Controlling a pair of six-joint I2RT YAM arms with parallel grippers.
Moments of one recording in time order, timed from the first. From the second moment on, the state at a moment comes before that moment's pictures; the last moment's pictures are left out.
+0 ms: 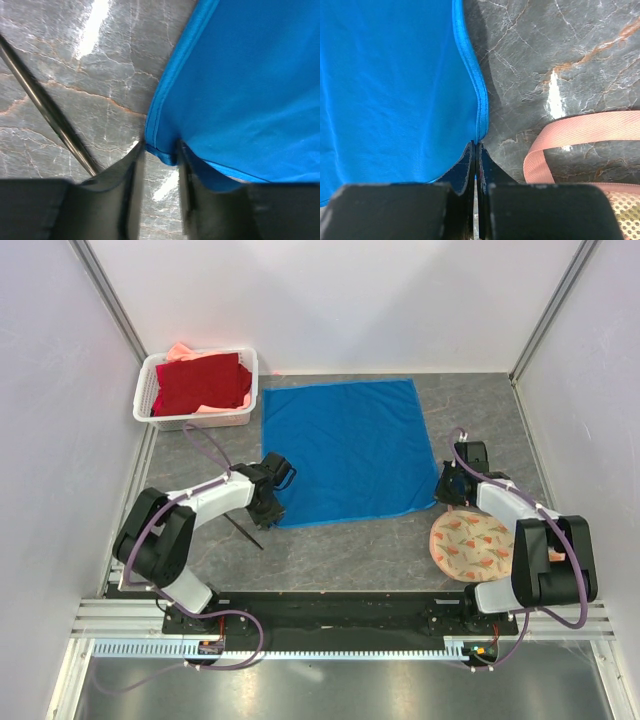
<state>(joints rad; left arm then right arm) -0.53 1.61 0.91 -0.70 -0.23 -1.05 0.05 1.43 0.73 -0.29 -0.03 0.43</state>
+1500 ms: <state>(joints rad) -0.61 0.94 1.59 -0.47 0.07 -0.64 0.05 0.65 1.33 -0.49 0.00 0.36</state>
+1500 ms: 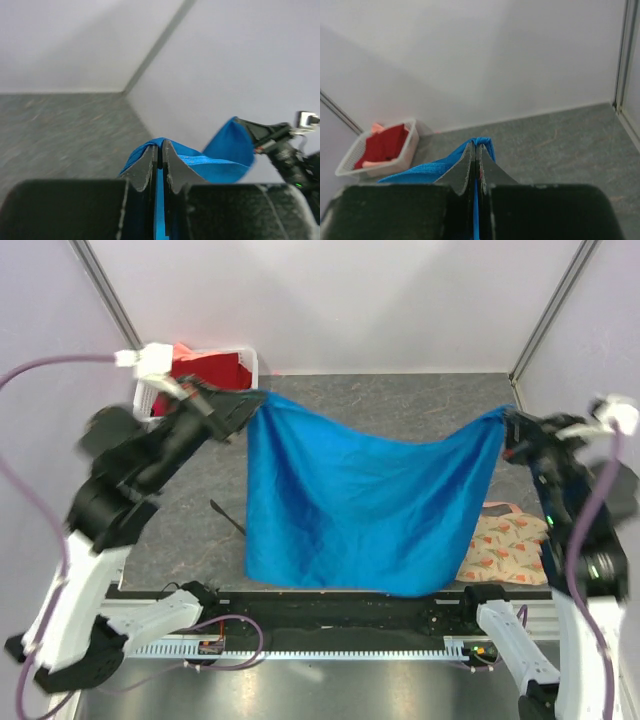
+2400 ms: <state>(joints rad) -0.22 2.13 1.77 -0.31 0.25 -0.53 0.05 1.99 1.38 0.05 -0.07 0.38</state>
